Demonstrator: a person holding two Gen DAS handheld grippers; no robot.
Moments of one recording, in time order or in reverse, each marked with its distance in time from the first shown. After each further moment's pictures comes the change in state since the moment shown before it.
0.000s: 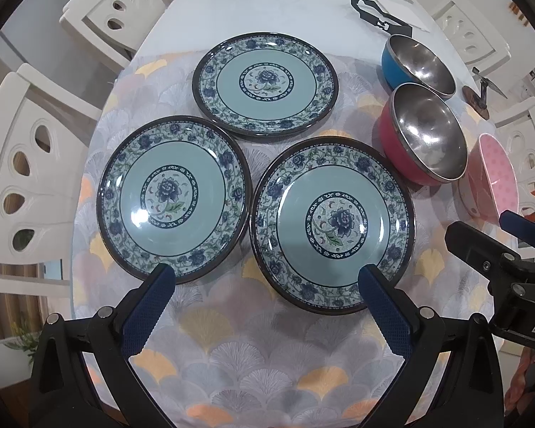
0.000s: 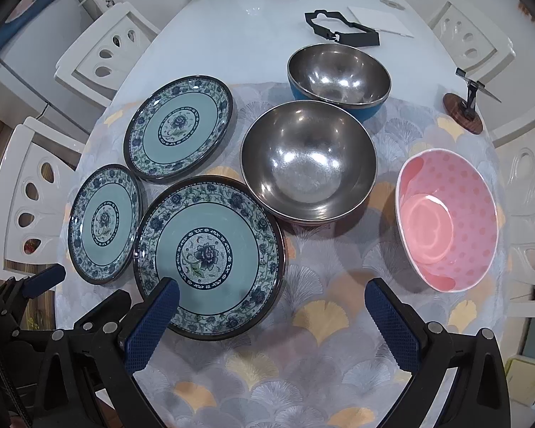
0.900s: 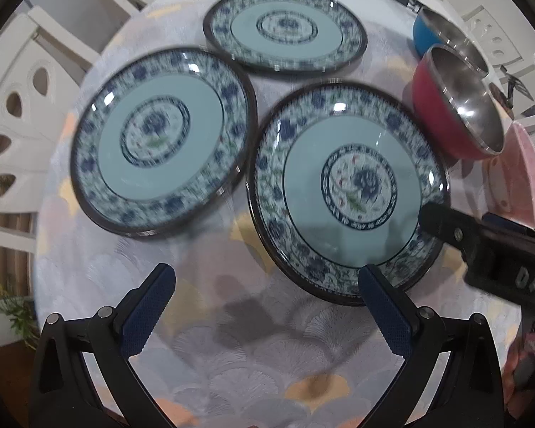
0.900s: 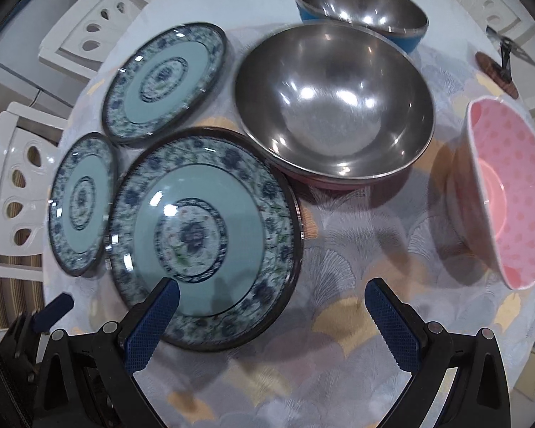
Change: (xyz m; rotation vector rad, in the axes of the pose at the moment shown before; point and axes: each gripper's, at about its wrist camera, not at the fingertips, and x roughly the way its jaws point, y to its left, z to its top) left arm 0.056 -0.006 -0.042 -0.122 0.048 0.010; right arm 0.082 -0.008 -0.007 0.021 0.112 0.039
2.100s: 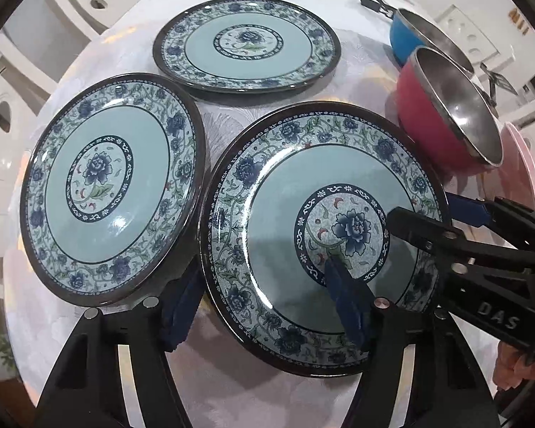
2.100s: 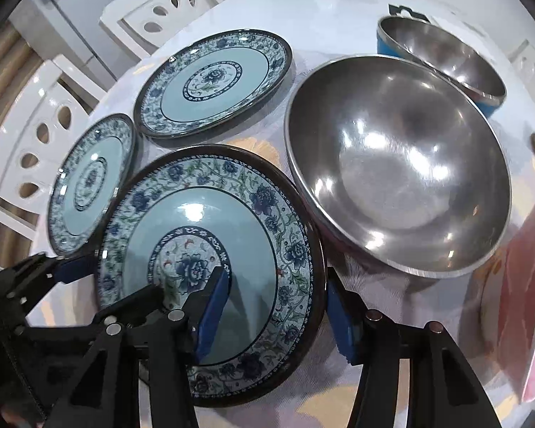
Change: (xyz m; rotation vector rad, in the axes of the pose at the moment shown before) left arm 0.025 -0.012 0.063 0.100 -0.105 -0.092; right arm 0.020 0.017 0.010 -0.260 -0.137 0.097
